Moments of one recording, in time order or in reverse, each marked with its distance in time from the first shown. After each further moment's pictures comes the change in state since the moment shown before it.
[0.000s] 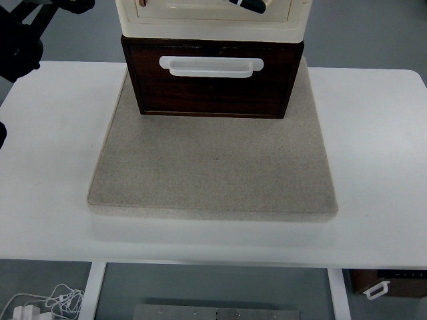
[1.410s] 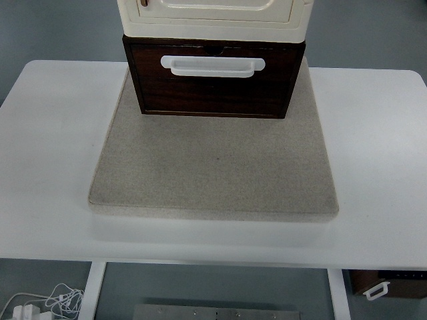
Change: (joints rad) left arm -0.036 0.282 -0.404 0.714 -0.304 0.162 -0.118; right arm 0.000 0.000 -0.003 0.000 0.000 0.000 0.000
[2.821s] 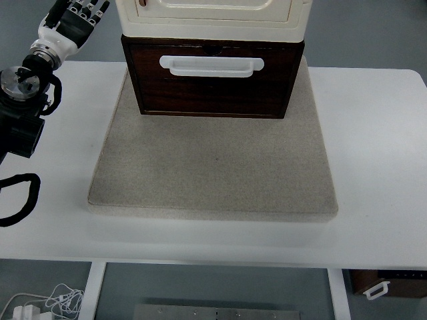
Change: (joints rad) left arm 0.325 -0.448 0.034 0.083 -0.174 0.102 -0.164; right arm 0.000 0.000 0.005 0.001 0.000 0.001 0.000
